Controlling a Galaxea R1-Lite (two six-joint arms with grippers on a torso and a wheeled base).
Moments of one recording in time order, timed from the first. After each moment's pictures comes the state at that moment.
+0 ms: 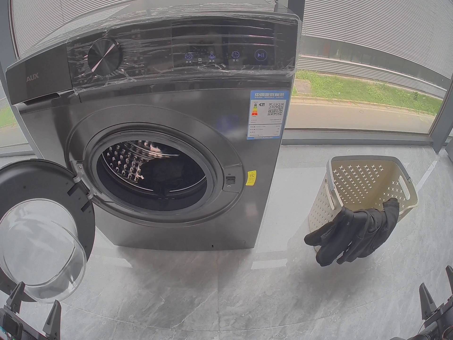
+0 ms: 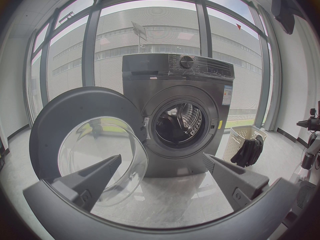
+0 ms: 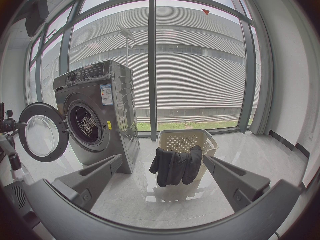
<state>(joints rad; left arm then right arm) 0.00 0.02 -0.02 0.00 0.00 -0.01 0.01 0.02 -0.02 0.00 0.00 0.00</state>
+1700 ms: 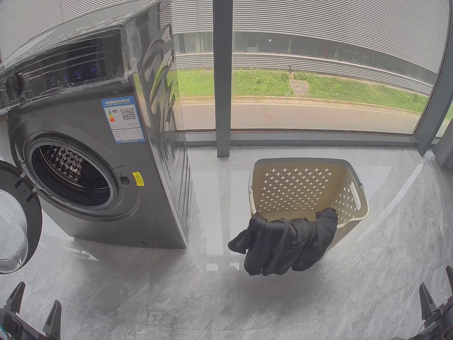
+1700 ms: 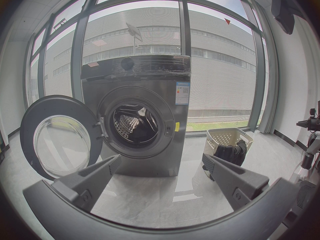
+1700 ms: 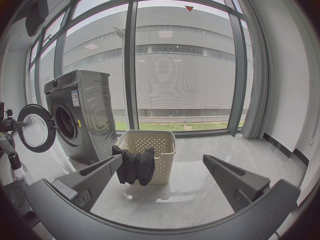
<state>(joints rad) 0.00 0.02 -0.02 0.00 0.00 -0.01 0.00 0.02 -0.02 0.00 0.00 -0.01</state>
